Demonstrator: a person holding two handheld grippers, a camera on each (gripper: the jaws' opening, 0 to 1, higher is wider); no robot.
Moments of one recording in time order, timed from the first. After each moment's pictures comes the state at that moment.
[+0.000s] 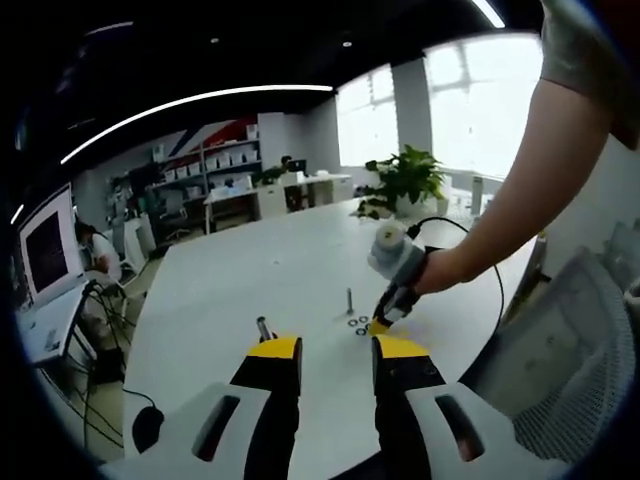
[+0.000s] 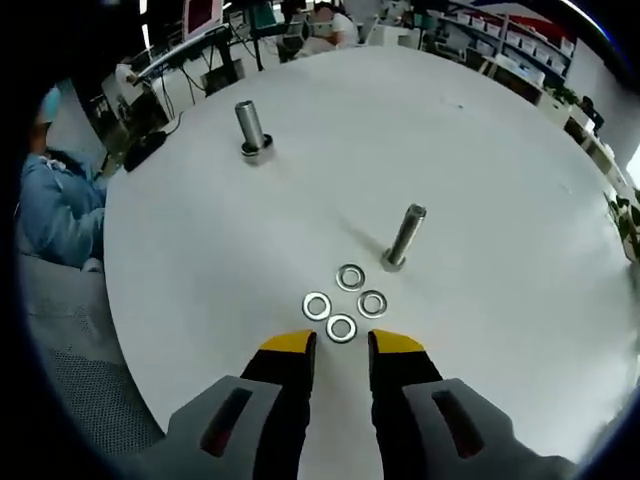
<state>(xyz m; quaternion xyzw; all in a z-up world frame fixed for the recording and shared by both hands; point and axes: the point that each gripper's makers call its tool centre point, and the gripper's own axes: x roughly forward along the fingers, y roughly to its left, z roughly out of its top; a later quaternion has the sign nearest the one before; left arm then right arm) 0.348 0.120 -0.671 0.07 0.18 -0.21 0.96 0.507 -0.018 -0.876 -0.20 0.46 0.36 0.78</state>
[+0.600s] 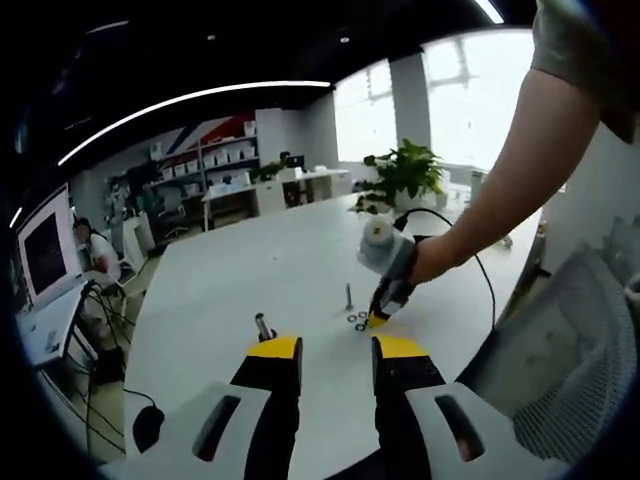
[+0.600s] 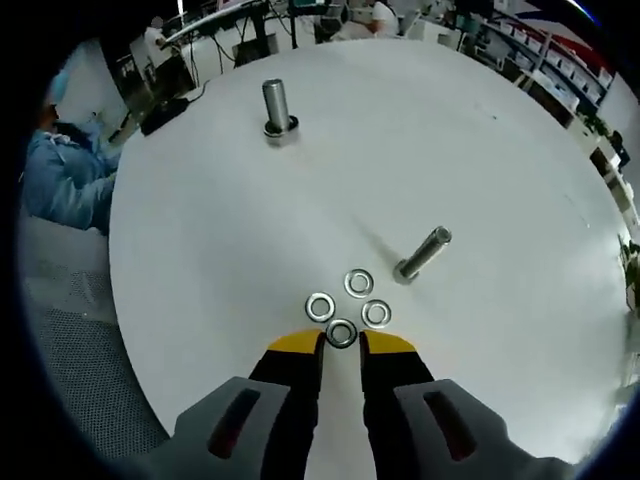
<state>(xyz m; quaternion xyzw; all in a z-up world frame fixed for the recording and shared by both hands) 0.348 0.119 -0.676 0.08 0.19 -0.21 0.96 0.508 -0.016 -0.876 -0.26 0.48 0.40 0.73</state>
